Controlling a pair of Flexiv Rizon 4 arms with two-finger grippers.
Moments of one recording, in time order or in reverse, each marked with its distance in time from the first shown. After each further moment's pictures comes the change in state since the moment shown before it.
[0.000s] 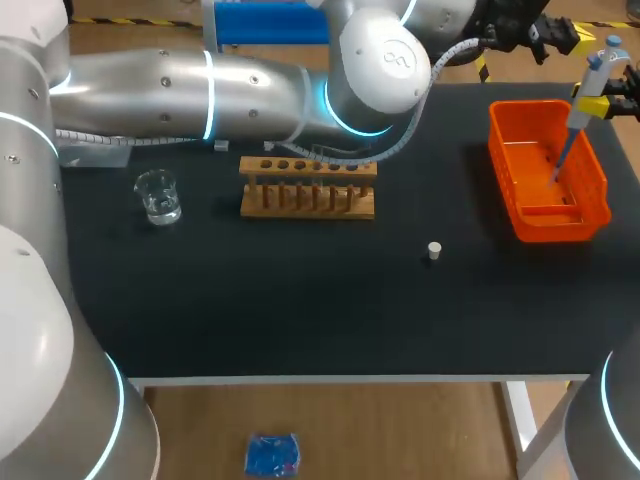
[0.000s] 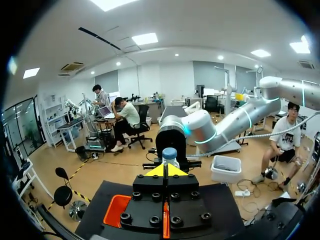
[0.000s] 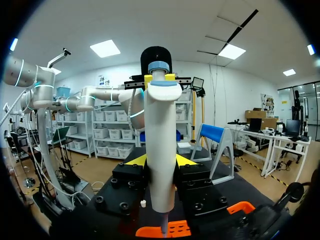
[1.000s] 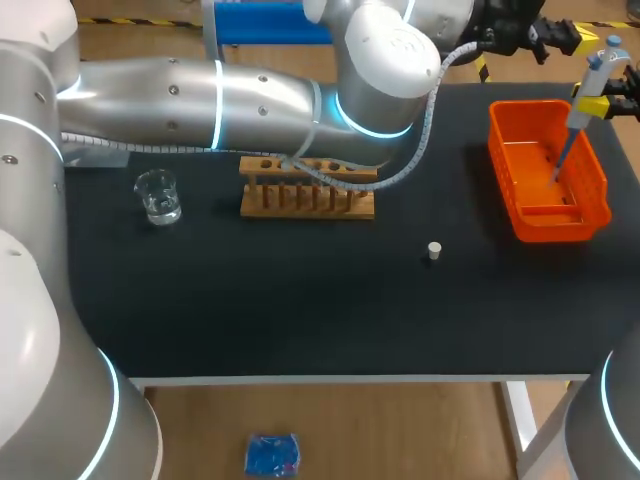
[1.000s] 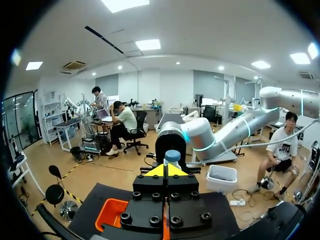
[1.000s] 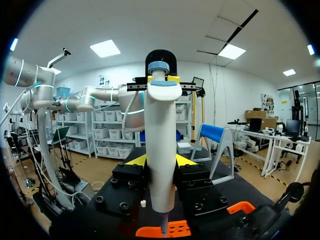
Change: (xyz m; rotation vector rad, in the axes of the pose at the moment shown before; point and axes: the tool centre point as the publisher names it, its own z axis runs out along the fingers) left arm -0.003 0.001 0.008 0.071 0.028 -0.055; right arm 0.000 0.000 0.000 0.000 0.000 0.000
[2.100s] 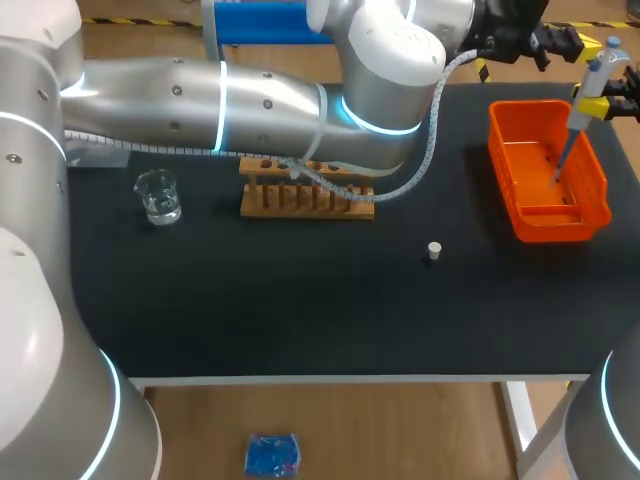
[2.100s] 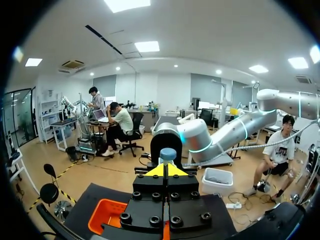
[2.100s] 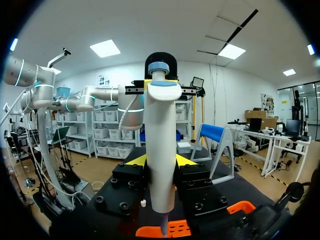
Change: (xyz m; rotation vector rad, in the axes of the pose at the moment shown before) left arm 0.006 0.008 0.007 0.022 0.034 -0.024; right arm 0.000 -0.001 0.000 0.000 0.000 0.000
